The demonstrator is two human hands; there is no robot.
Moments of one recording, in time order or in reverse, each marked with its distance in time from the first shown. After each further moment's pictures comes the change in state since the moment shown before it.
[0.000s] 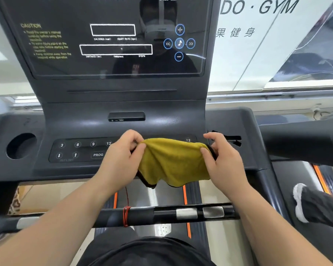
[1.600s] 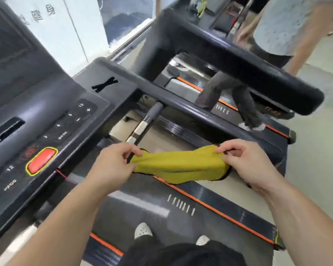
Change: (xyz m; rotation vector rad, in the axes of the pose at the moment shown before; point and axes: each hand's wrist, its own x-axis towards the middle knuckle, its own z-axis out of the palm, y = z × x) left_hand -0.109 0.019 0.020 0.261 -0.864 0.508; right_hand -0.368 -0.099 -0.040 0.218 0.602 0.861
